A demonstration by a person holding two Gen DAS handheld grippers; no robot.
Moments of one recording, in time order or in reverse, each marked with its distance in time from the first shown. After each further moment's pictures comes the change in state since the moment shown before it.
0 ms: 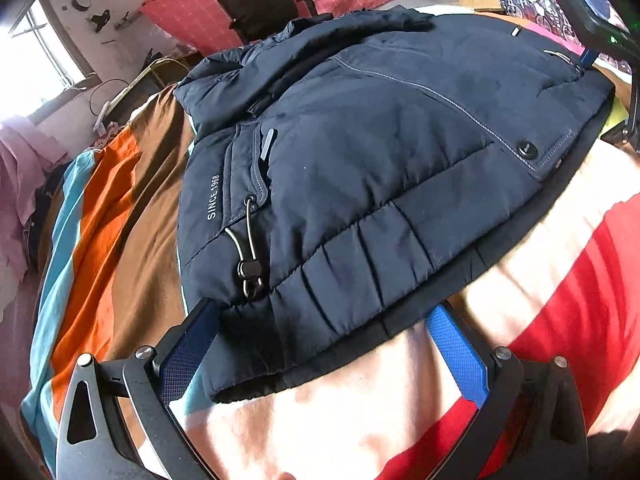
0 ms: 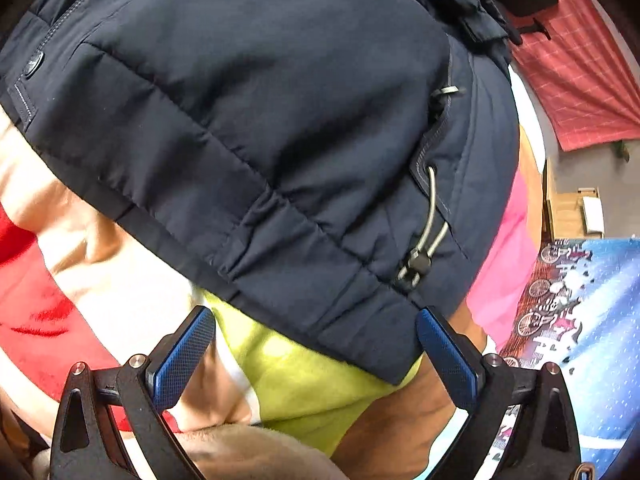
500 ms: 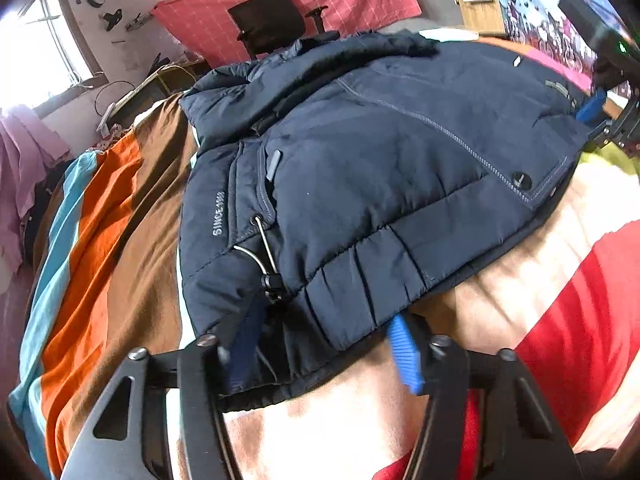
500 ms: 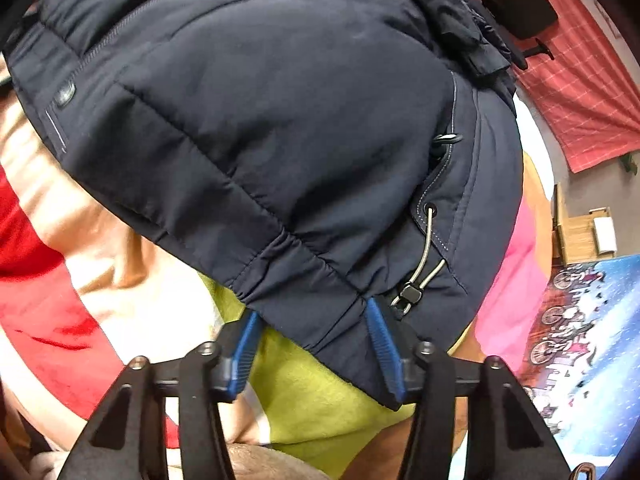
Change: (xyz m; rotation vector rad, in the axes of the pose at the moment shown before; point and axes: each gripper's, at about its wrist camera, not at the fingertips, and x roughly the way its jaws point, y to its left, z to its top) left arm -0.014 -0.004 0.009 -0.055 -0.073 -0.019; right arm -0.013 -0.011 0.000 0.006 -0.148 0.097
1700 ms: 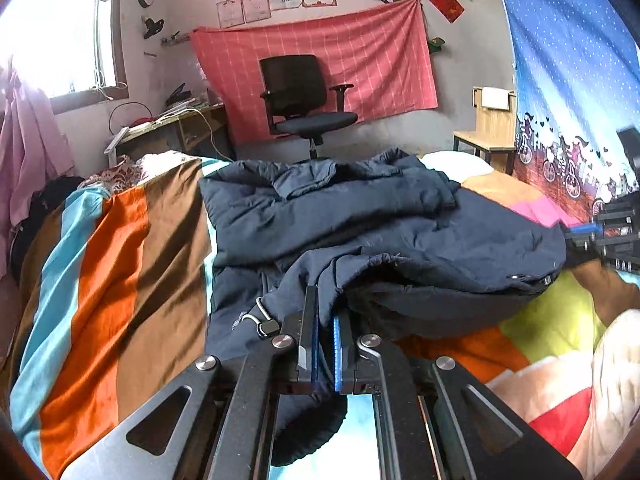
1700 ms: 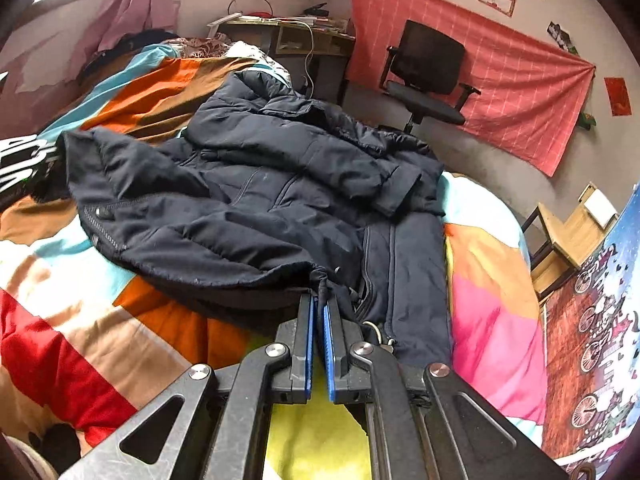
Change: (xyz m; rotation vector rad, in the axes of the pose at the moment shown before) left arm -0.059 0.067 0.123 -0.205 -0.241 -0.106; right arm -0.117 -0.052 0.014 0.316 -0.512 0.081
